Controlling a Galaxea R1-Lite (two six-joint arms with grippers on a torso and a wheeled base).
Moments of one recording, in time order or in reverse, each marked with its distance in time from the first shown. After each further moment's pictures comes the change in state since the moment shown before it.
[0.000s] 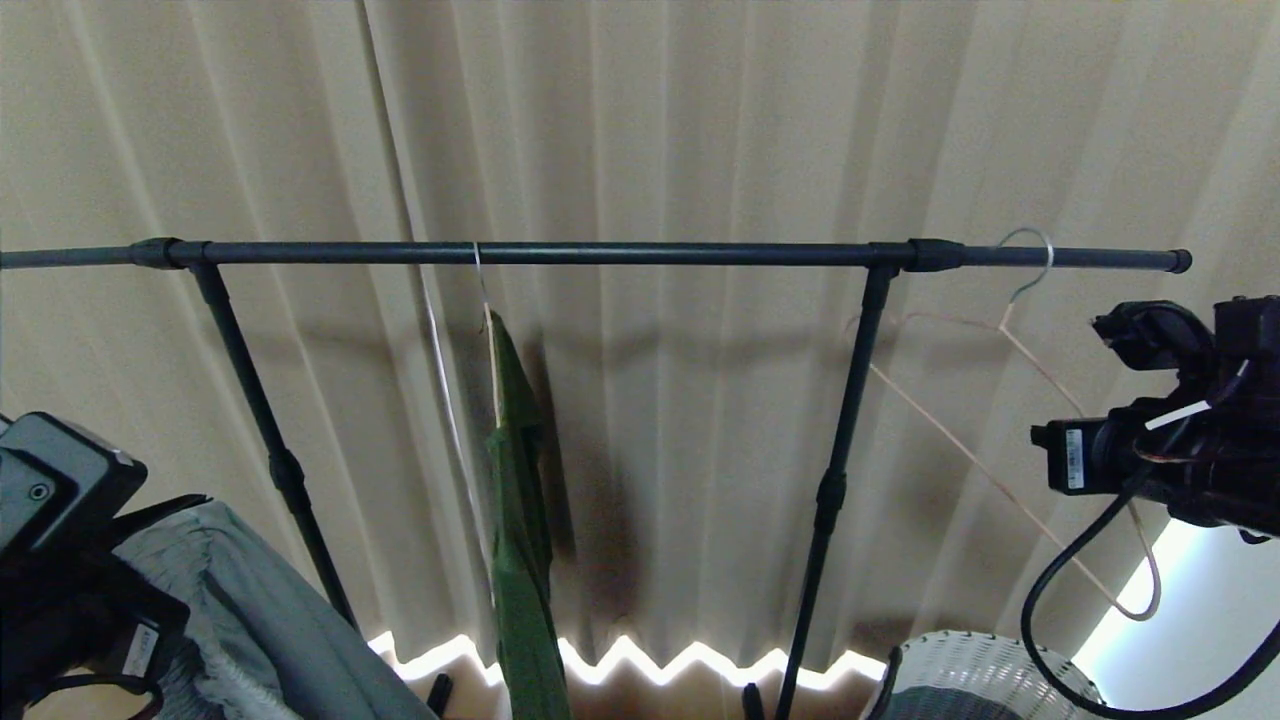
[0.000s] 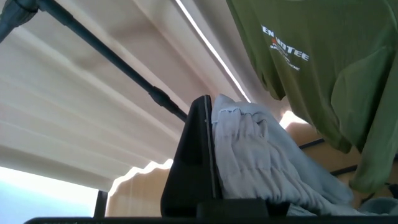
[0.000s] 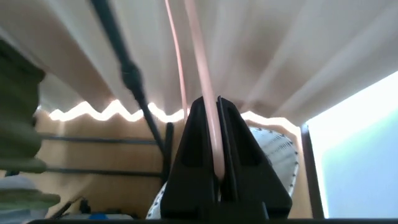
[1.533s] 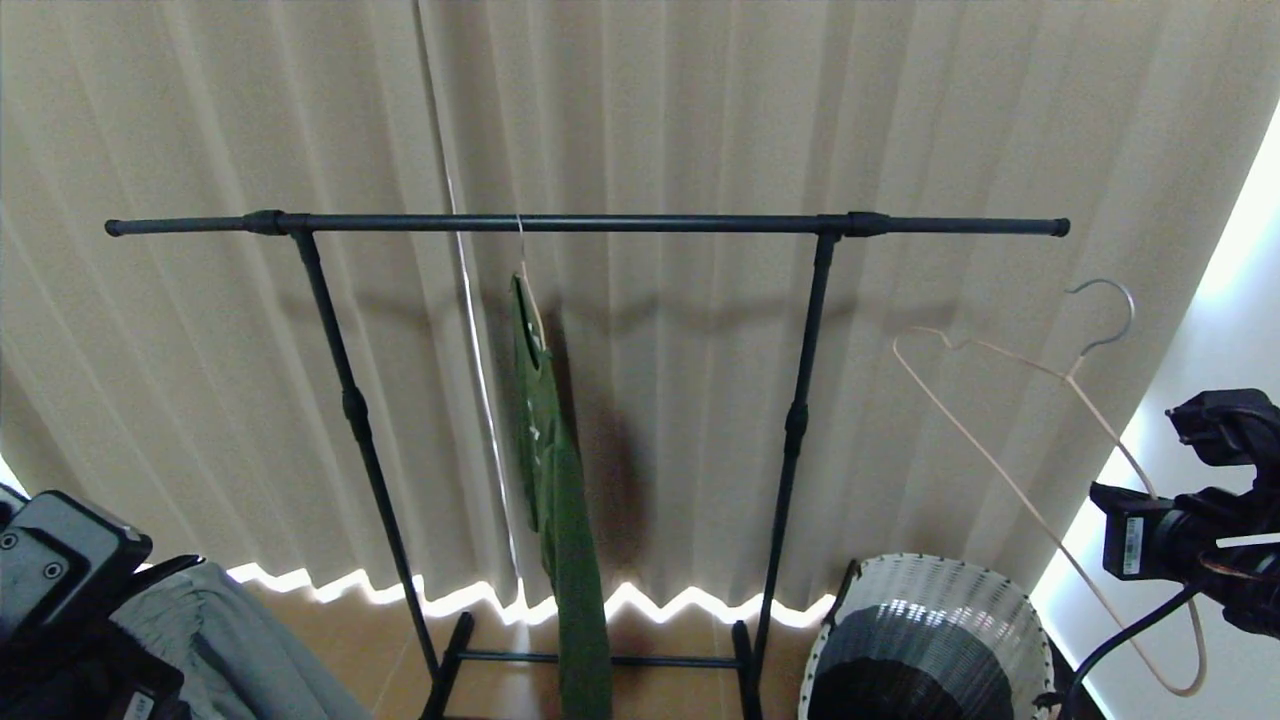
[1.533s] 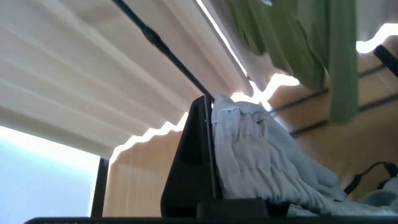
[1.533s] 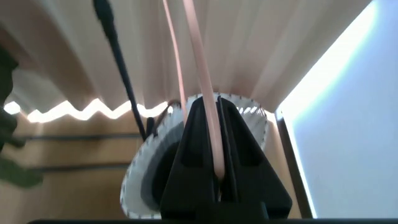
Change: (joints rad) left arm 0.014 -0.037 0.109 0.002 0.001 -0.003; right arm -0.078 -0.077 0.402 -0.434 0.009 -0.070
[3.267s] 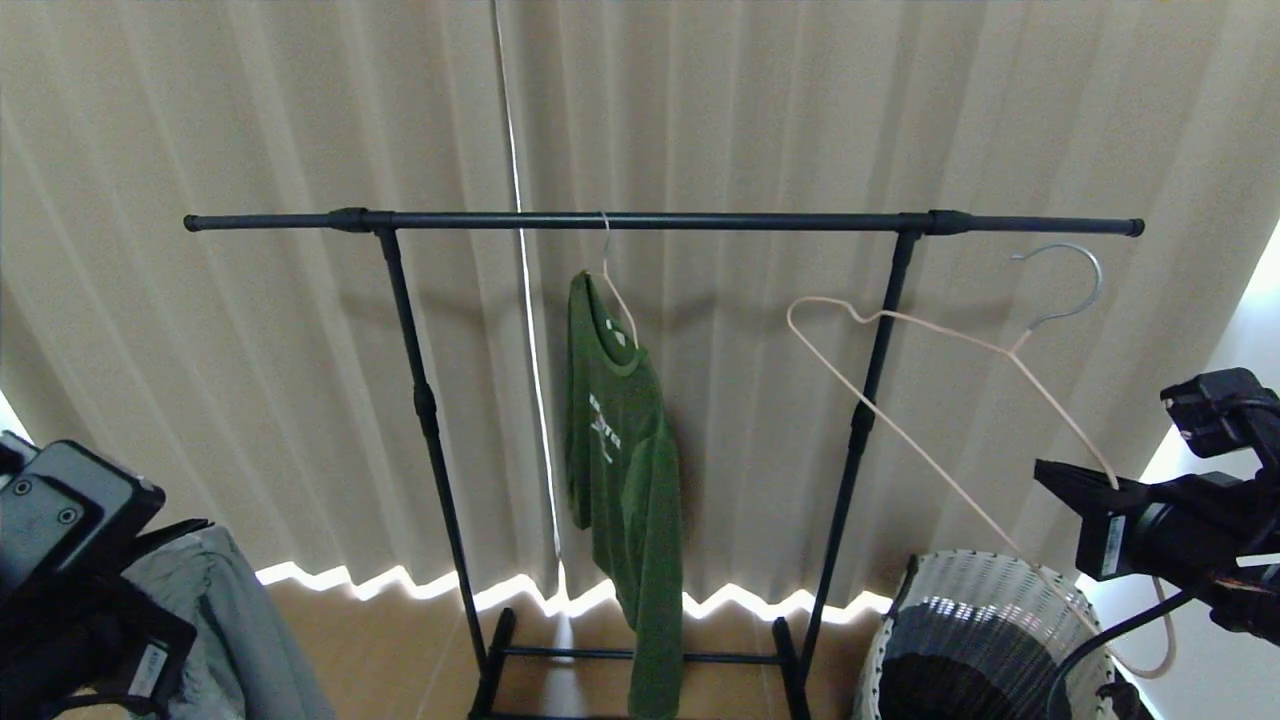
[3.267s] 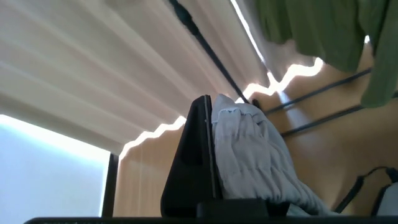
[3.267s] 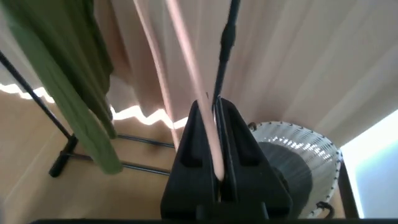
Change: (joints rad) left arm -0.003 0.058 -0.083 0.005 0.018 0.001; right arm 0.135 -0.060 -0.005 -0.039 0.123 0.002
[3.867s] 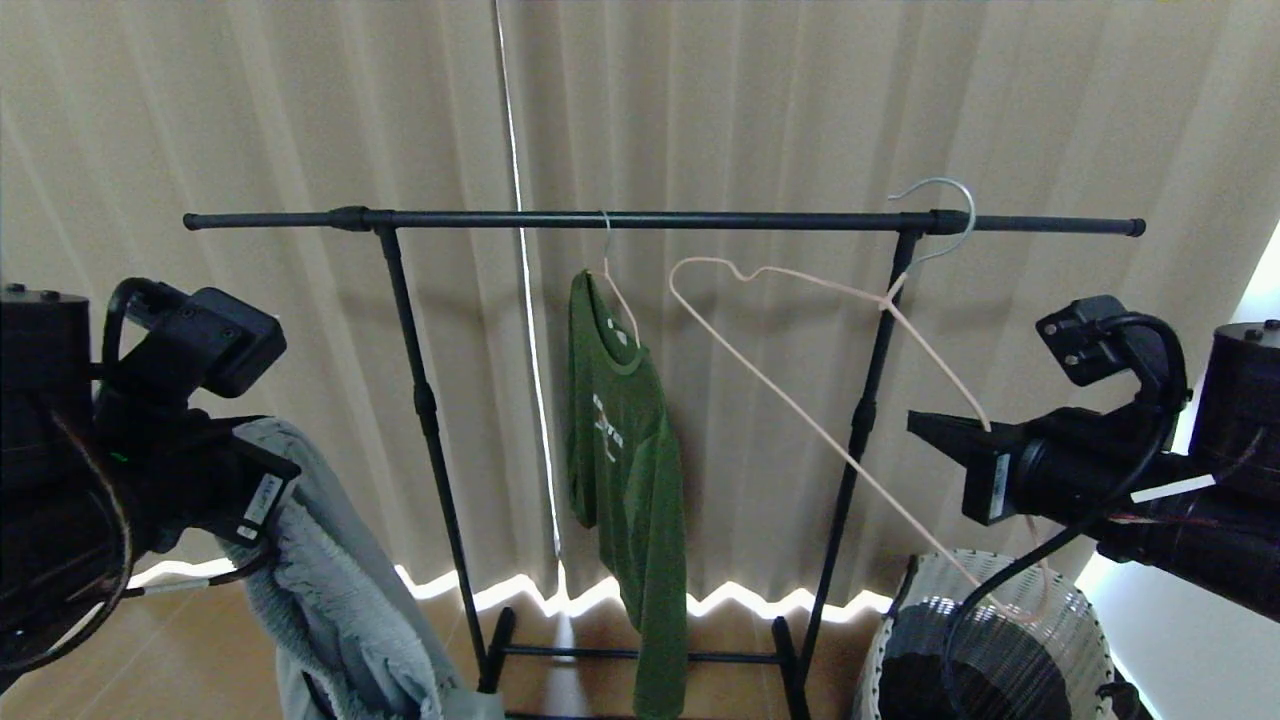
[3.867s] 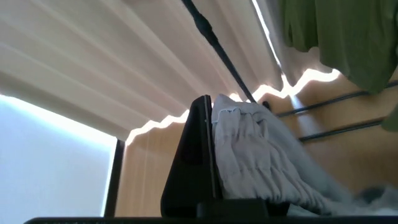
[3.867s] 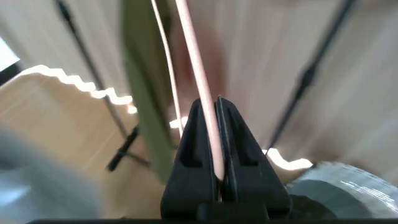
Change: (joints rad) left arm -0.038 0.293 -0.334 0.115 0.139 -0.097; right arm 0.241 0.111 -0.250 0.126 0.016 0.105
